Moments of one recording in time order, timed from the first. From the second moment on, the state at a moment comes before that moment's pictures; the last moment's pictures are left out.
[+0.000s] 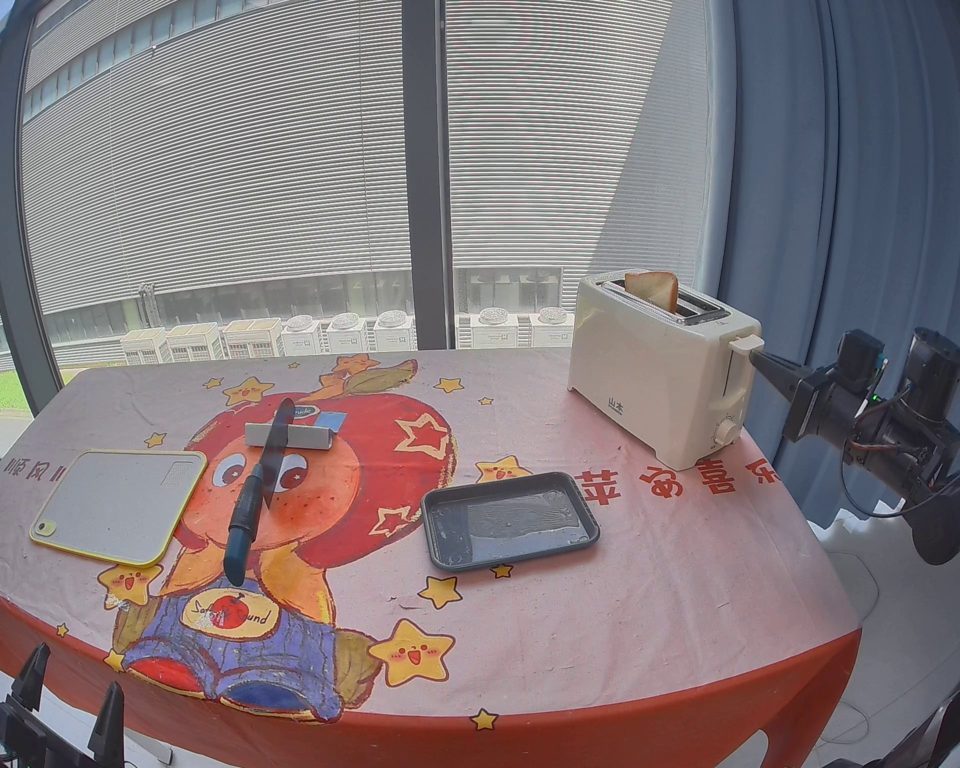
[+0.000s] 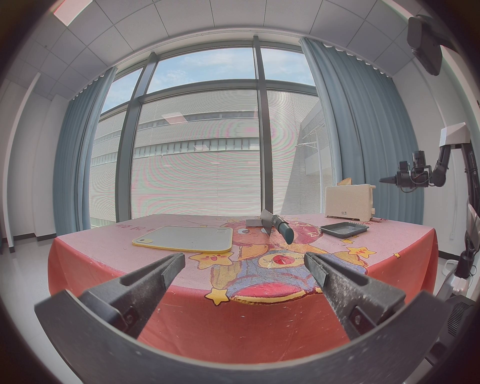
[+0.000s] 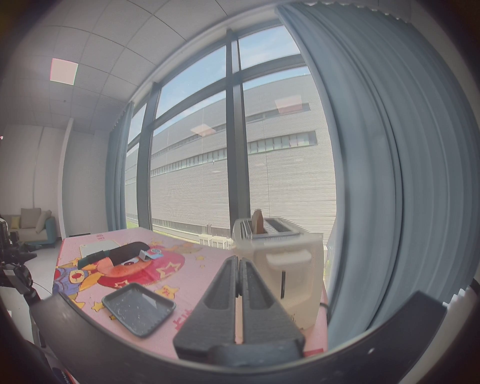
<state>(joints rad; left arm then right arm) 0.00 0.02 -0.02 0.00 0.00 0.00 0.15 1.69 -0.59 -1.08 0.32 0.07</state>
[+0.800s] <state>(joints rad) 0.00 0.02 -0.02 0.00 0.00 0.00 0.08 1.99 -0.53 -1.24 0.32 0.02</state>
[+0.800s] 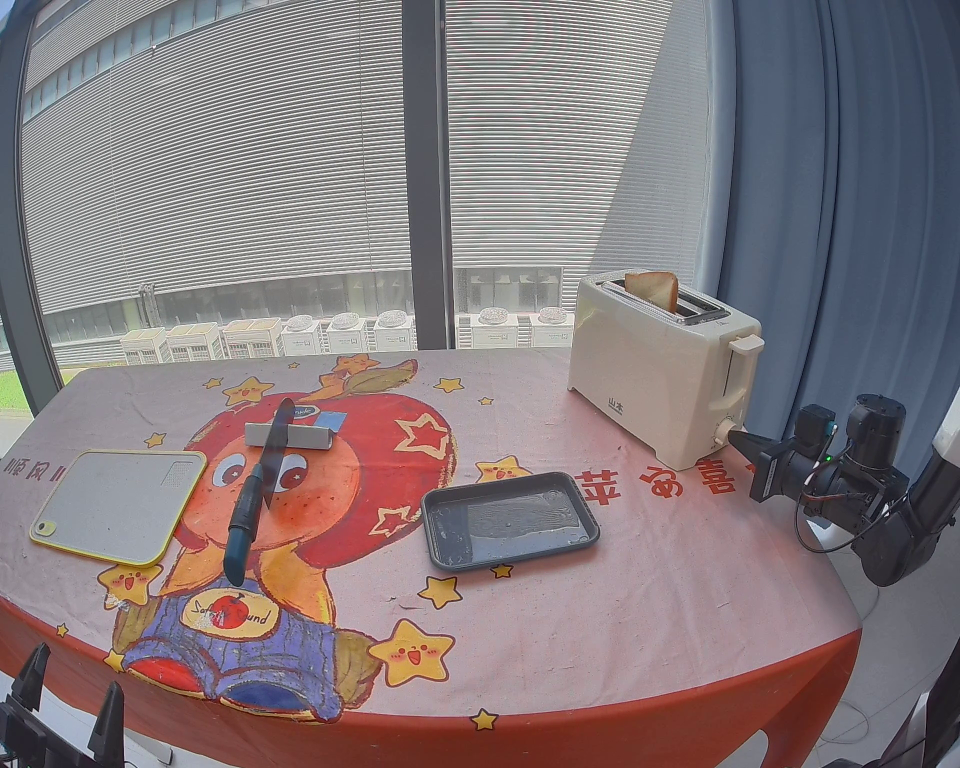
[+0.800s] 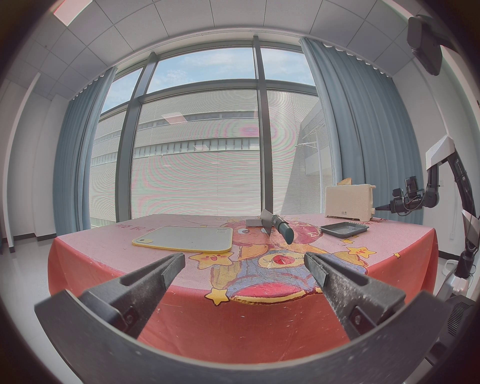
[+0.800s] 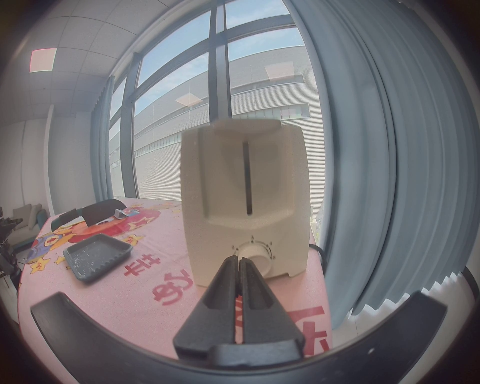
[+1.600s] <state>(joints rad) 0.00 0.02 -0.02 0.00 0.00 0.00 0.09 2.07 -0.51 -1.24 0.32 0.00</state>
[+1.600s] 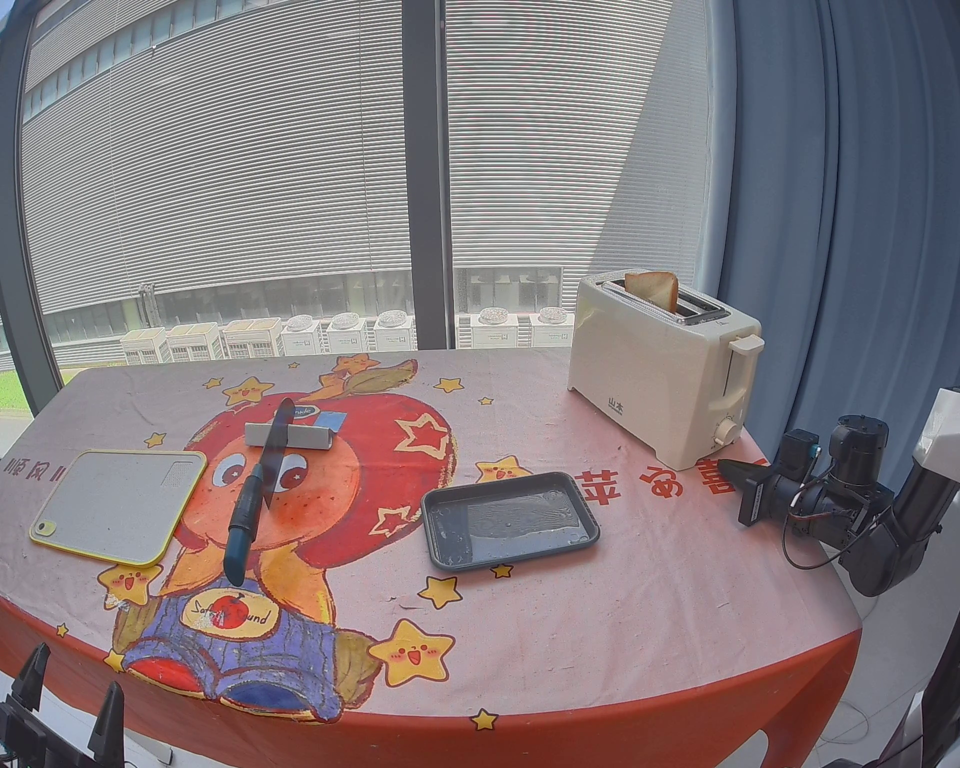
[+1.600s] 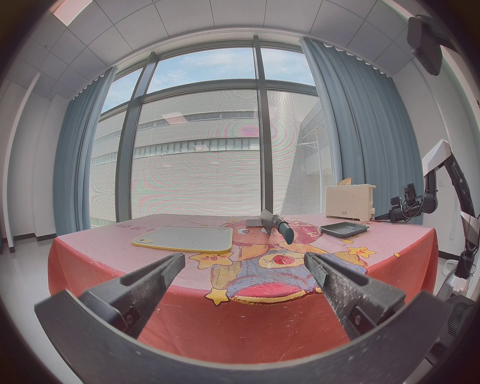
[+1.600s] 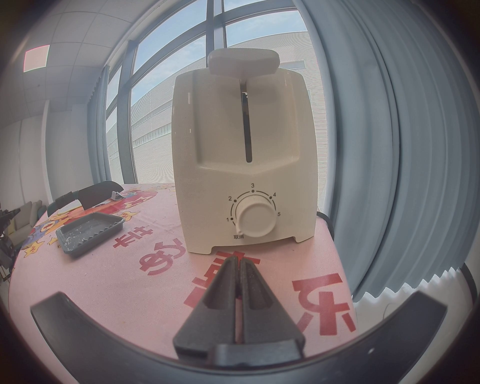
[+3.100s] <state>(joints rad) 0.00 0.02 -0.02 0.00 0.00 0.00 0.10 2.10 -0.56 -1.24 0.25 0.01</state>
